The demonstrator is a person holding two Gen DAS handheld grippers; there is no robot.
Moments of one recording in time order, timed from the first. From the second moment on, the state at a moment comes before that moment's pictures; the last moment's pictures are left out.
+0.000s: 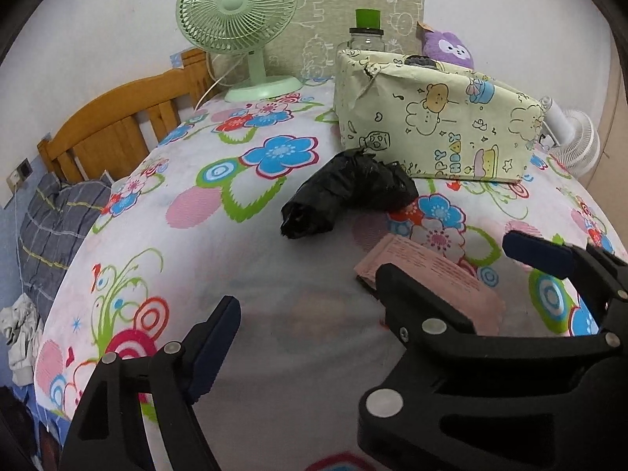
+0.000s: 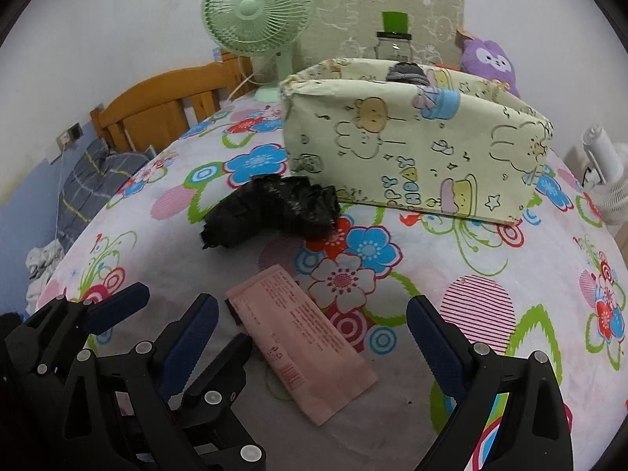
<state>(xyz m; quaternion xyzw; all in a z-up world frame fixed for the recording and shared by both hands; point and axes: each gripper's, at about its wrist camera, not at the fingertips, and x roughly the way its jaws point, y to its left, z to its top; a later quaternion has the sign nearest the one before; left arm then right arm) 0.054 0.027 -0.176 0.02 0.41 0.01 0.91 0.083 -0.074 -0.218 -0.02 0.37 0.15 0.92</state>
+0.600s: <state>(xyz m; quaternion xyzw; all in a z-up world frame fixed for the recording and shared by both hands) 0.051 0.026 -0.174 0.04 0.42 -0.02 0.91 0.097 -0.072 -0.224 -0.02 0.41 0.13 0.90</state>
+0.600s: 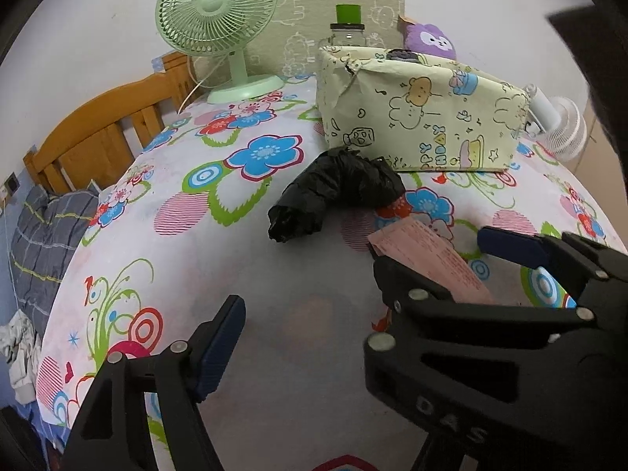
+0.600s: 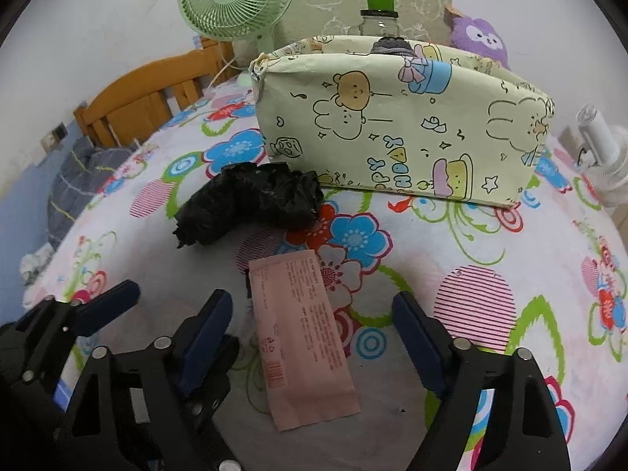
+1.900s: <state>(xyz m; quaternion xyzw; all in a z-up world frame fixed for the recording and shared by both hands) 0.128 0.001 -0.161 0.08 0.40 -0.03 0.91 0.141 -0.106 -0.201 0.03 0.40 0.07 0.91</state>
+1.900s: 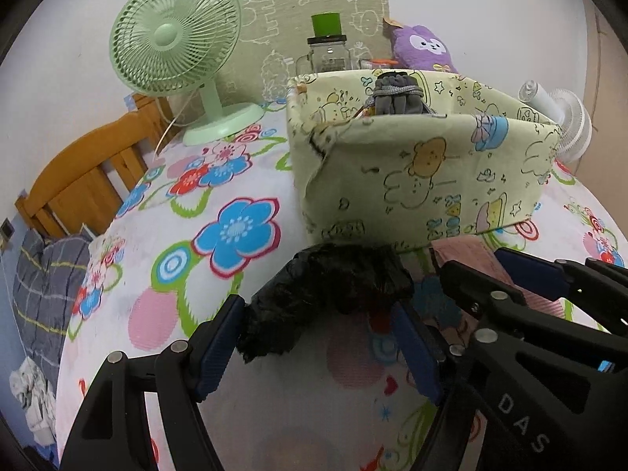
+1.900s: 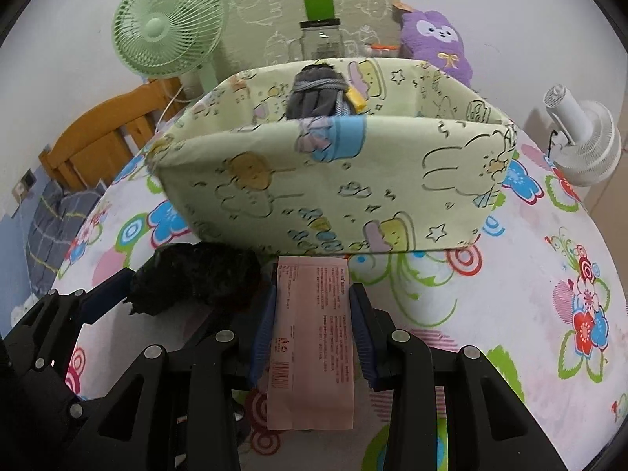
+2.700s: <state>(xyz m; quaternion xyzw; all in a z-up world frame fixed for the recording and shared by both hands) 0.147 -0.019 -0.172 0.09 0.42 -0.07 0.90 0.156 -0.129 -0.210 0.07 0.42 0.05 0.90</state>
